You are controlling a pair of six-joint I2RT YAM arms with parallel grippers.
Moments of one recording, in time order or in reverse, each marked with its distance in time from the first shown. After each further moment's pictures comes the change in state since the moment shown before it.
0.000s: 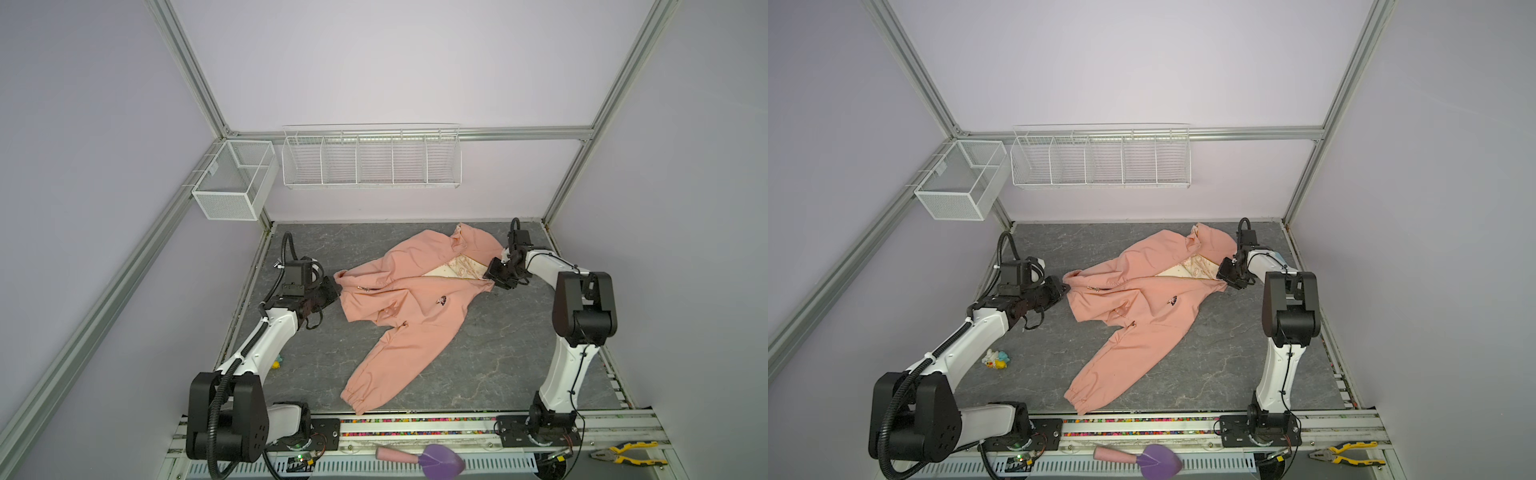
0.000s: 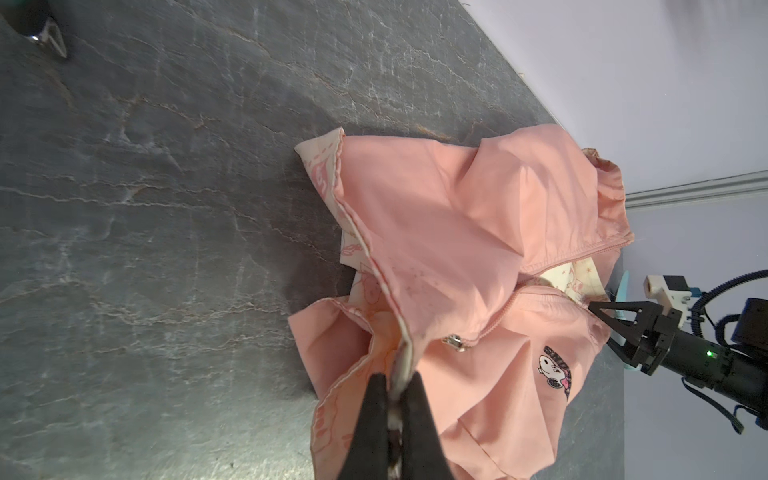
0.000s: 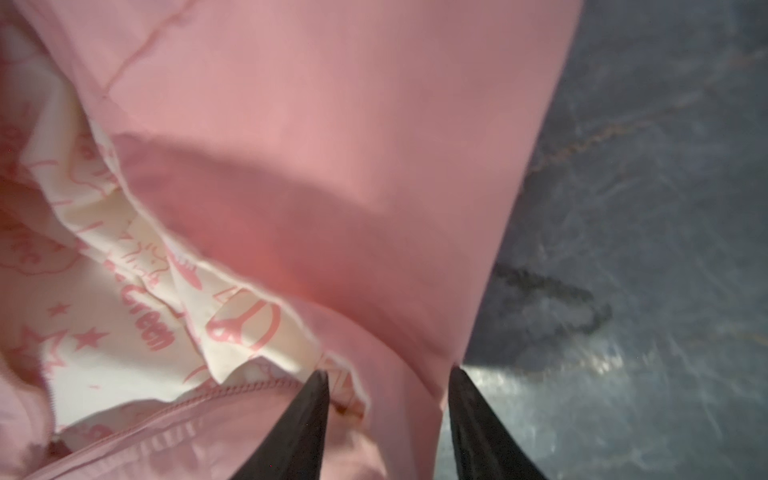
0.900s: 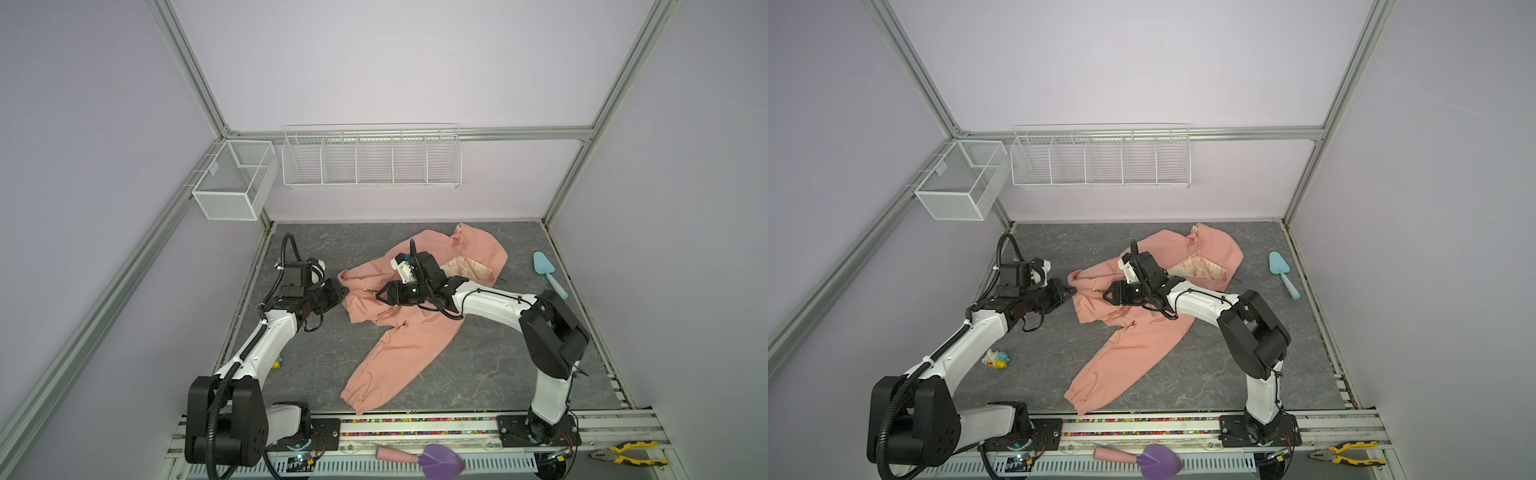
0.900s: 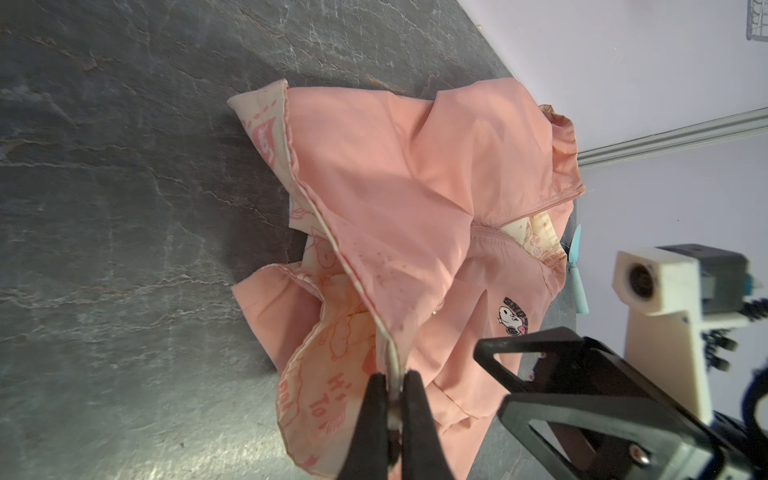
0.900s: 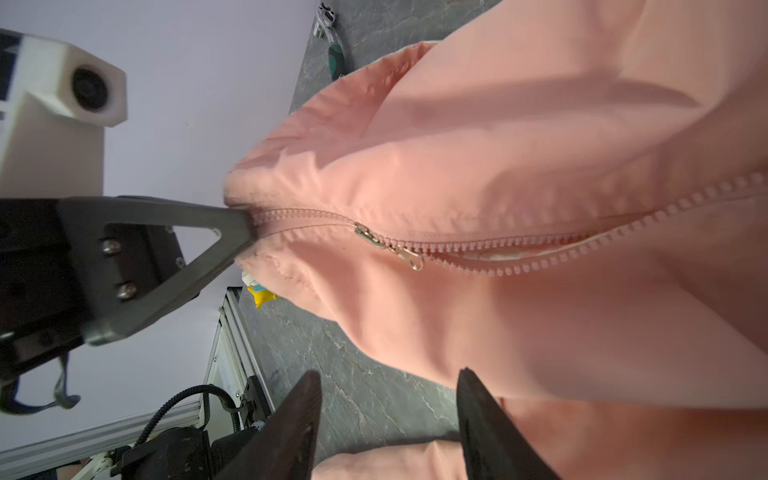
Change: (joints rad) left arm 0.000 -0.020 -0.006 -0.025 0.152 0.013; right arm 0.747 -0.045 -0.103 0.568 -0.222 0.227
